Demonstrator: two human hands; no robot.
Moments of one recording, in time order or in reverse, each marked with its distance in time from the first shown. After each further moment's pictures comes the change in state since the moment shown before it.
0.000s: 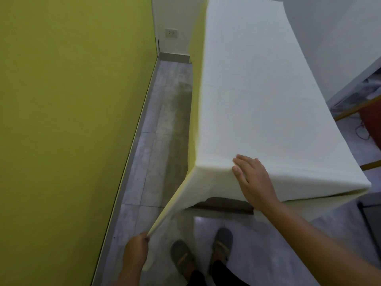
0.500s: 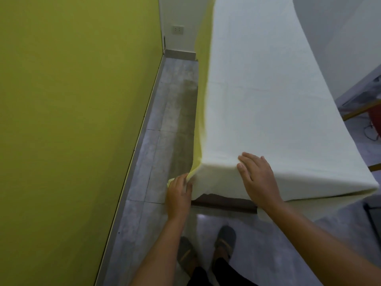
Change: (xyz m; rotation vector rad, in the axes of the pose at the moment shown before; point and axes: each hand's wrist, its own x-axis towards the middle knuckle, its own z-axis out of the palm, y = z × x) left_hand 0.013 0.168 -0.047 -0.450 0.387 0.315; right_hand 0.000 -0.002 0.006 -0.014 0.054 0.005
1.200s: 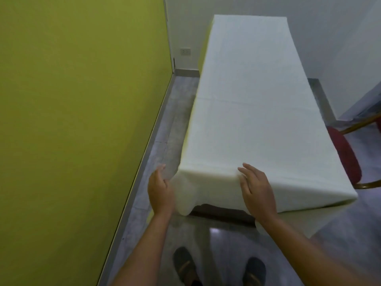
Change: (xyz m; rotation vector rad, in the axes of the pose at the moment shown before) left_hand -0.006 0.087 -0.022 -0.019 0.370 -0.057; right_hand -0.023 0.054 -0.041 0.208 0.105 -0.005
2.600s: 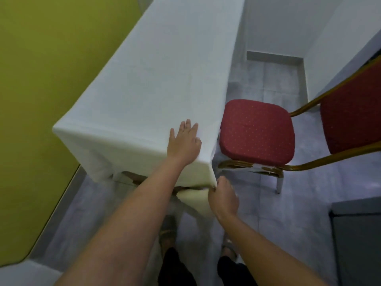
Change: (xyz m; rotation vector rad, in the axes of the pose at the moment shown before) left_hand -0.181 0.267 0.291 0.645 -0.573 0.308; right_hand -0.062 0.297 -0.144 -0.115 -0.260 0.409
